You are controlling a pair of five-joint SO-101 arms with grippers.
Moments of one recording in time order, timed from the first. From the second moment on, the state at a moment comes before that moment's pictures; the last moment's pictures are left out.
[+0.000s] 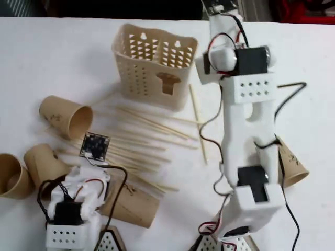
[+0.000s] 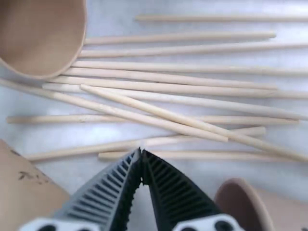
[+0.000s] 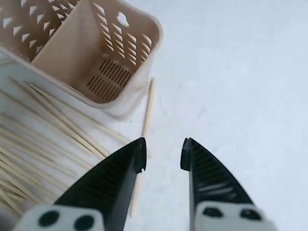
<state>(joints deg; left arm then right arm) -3.9 -104.0 97.2 73.3 -11.1 -9.6 7.3 -40.0 98.2 12.5</state>
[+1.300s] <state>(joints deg) -3.9 -104.0 97.2 73.2 -11.1 32.4 -39.1 35.2 84.6 -2.1</state>
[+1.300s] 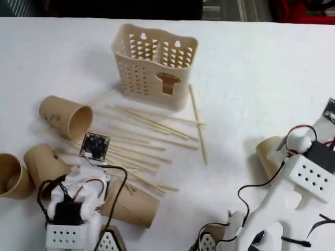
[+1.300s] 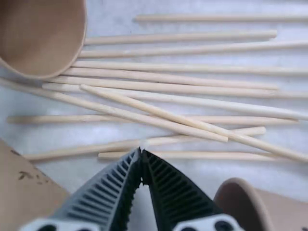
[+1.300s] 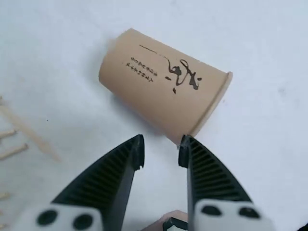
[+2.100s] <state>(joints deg) -3.9 -104.0 97.2 73.2 -11.1 37.3 -40.0 51.3 68.4 -2.1</state>
